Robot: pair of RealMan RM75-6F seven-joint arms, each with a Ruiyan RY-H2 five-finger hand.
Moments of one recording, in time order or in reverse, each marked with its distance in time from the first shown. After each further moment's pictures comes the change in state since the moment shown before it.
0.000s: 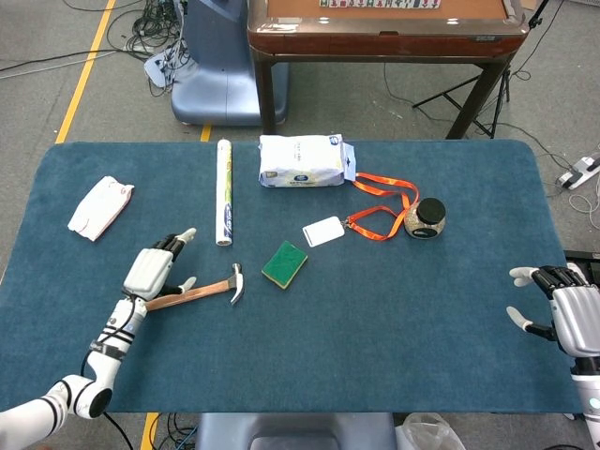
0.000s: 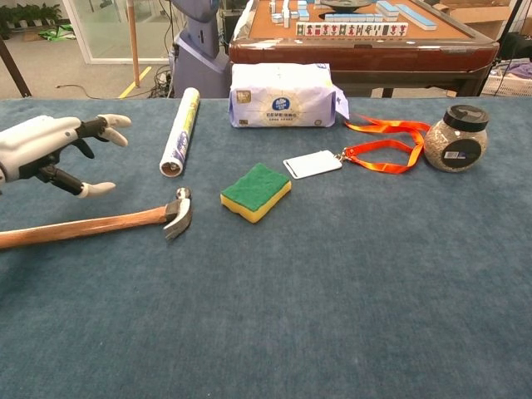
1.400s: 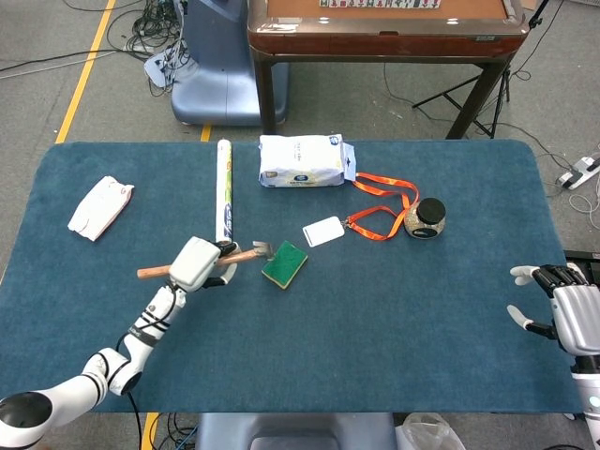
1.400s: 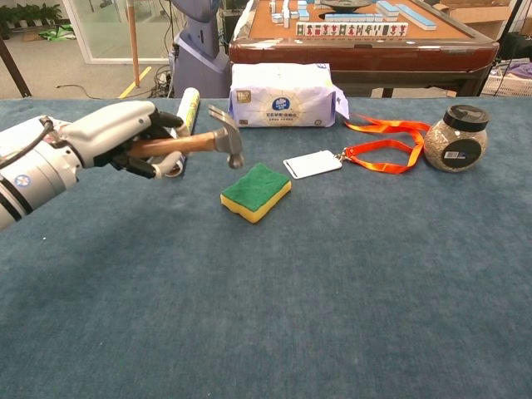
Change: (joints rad) left arm -0.160 -0.204 0.037 0.325 0.193 0.111 -0.197; right arm 0.003 -0.003 0.004 0.004 0.009 -0.007 -0.002
